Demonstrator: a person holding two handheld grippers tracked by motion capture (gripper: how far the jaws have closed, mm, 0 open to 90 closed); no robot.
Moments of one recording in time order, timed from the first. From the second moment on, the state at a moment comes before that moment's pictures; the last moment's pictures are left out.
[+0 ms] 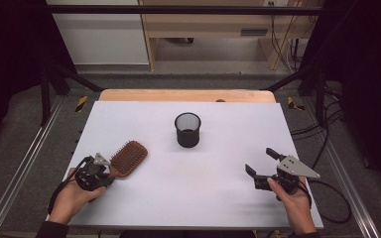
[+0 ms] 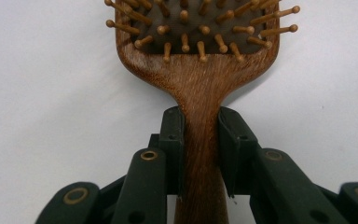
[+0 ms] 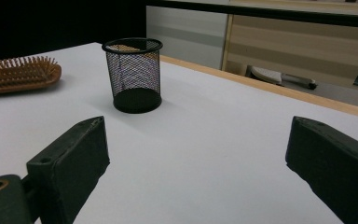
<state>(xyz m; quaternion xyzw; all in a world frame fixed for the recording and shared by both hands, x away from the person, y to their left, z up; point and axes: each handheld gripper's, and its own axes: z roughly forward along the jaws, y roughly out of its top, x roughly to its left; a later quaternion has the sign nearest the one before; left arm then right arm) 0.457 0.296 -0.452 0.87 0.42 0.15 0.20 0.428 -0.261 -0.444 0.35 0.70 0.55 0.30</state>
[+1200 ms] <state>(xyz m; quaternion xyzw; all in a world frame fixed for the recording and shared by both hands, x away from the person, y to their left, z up) 0.442 0.233 -0.422 0.78 0.35 0.25 0.45 0.424 -0.224 -0.428 0.39 0.68 0.58 0.23</state>
